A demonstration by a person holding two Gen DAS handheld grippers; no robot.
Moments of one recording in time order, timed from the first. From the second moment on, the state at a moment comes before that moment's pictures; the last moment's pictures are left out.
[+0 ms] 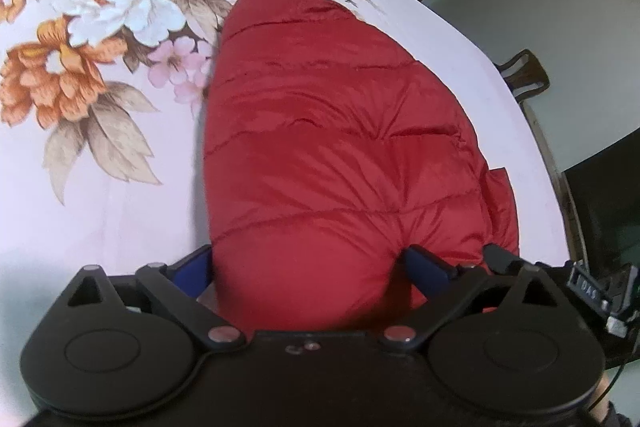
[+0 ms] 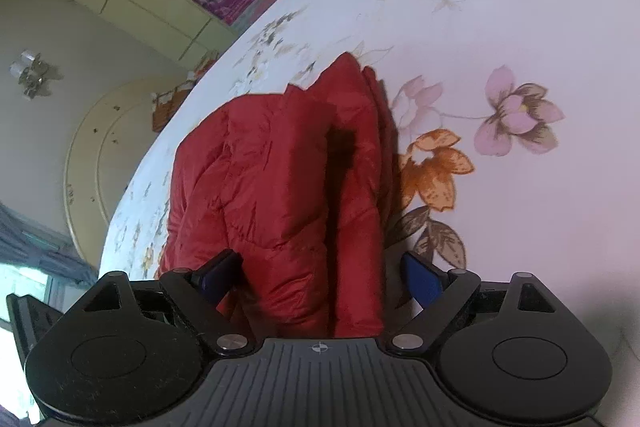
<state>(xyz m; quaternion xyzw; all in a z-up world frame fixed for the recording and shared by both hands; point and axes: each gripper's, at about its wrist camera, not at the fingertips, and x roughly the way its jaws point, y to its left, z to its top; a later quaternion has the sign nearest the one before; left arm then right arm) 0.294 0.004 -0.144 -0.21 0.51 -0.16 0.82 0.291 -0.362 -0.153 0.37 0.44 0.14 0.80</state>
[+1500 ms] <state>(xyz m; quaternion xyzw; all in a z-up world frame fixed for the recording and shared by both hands) 0.281 0.163 -0.055 -0.16 0.40 -0.12 0.90 0.310 -0.188 -0.102 0.40 0.38 0.25 0.80</state>
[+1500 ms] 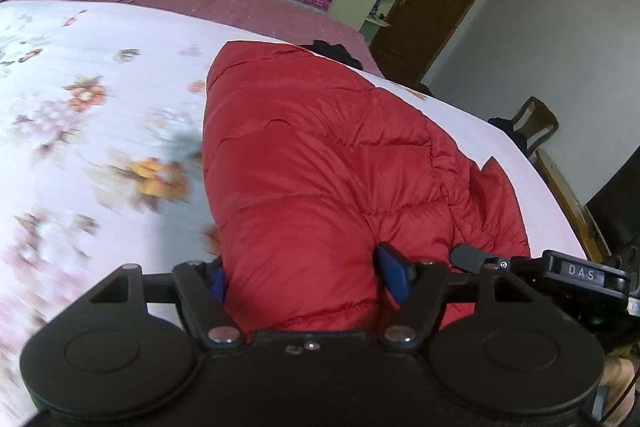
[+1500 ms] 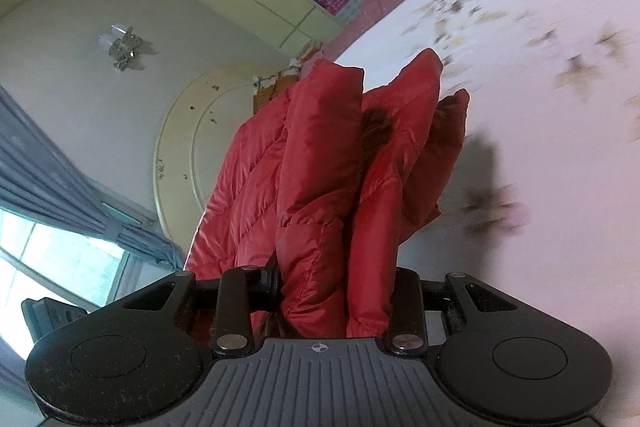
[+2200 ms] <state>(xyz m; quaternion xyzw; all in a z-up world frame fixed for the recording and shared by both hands) 0.371 0.372 -0.070 -0.16 0.40 -0.07 0.90 0.420 0.058 -0.118 0.36 0.41 0.28 0.79</state>
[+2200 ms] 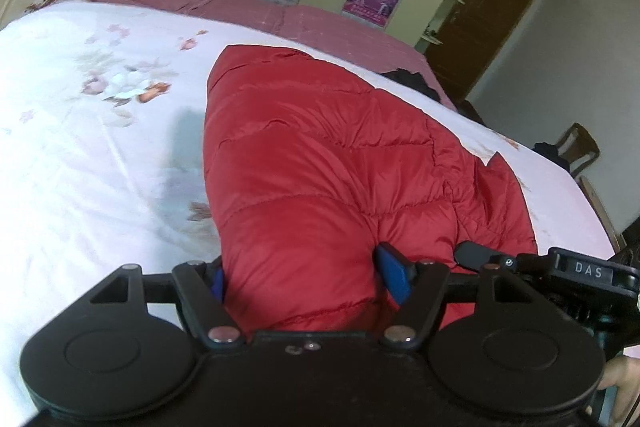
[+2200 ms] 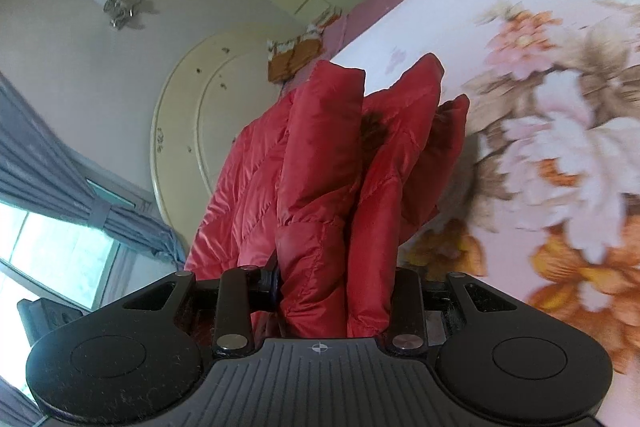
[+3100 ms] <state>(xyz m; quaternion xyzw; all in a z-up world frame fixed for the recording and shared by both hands) 0.384 0.399 -0.106 -0.11 0.42 -0.07 0.90 0.419 0.070 -0.156 0.30 0.45 0.18 0.82</state>
